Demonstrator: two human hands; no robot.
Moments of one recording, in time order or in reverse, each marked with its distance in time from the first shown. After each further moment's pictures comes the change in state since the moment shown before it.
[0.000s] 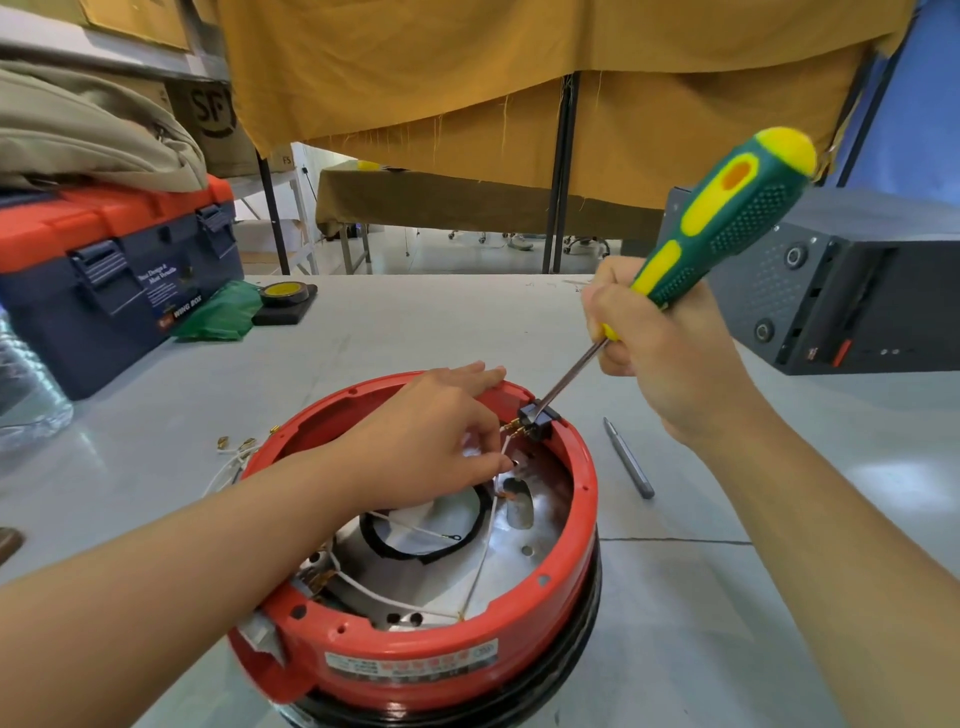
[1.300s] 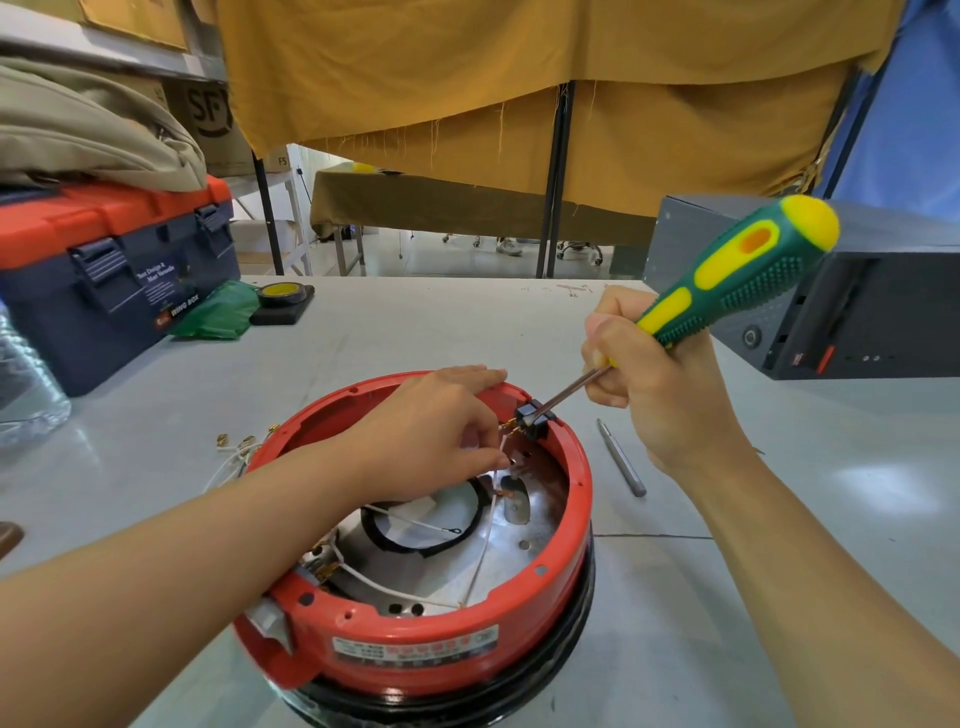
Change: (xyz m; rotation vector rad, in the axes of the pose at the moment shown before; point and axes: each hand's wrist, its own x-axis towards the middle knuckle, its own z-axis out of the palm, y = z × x) left_hand 0.000 0.001 -0.003 0.037 -0.019 -0.018; right_hand -0.018 0.007 0.007 0.182 0.040 -0.002
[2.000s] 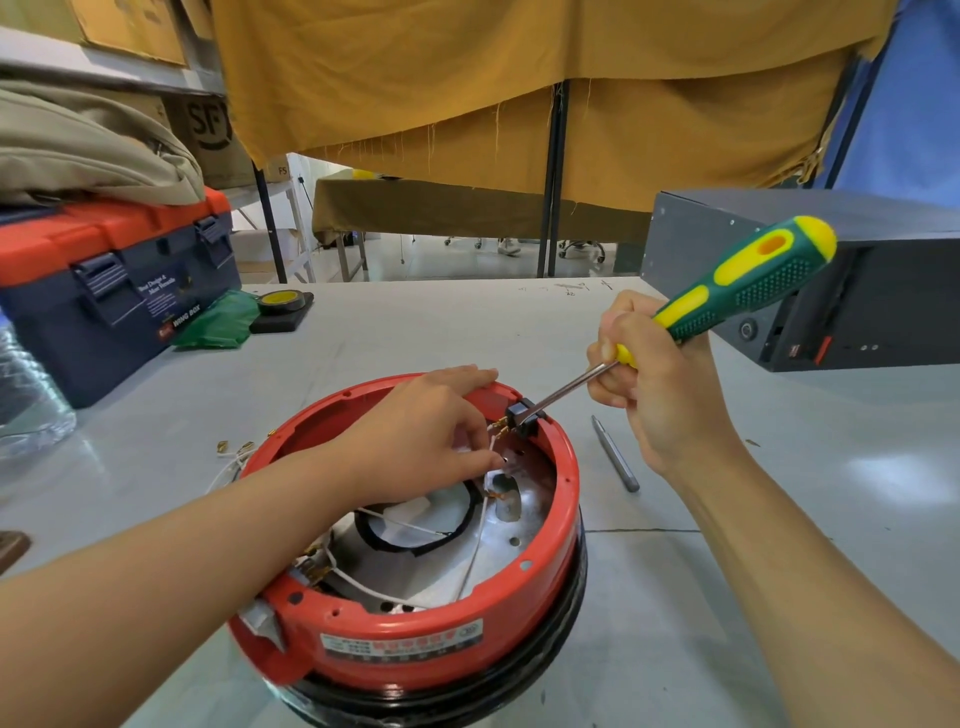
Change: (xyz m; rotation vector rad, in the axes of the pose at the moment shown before) left_hand 0.000 0.000 0.003 -0.023 -0.001 -0.058; right_hand 0.000 0.009 -0.011 0.167 0.128 0.088
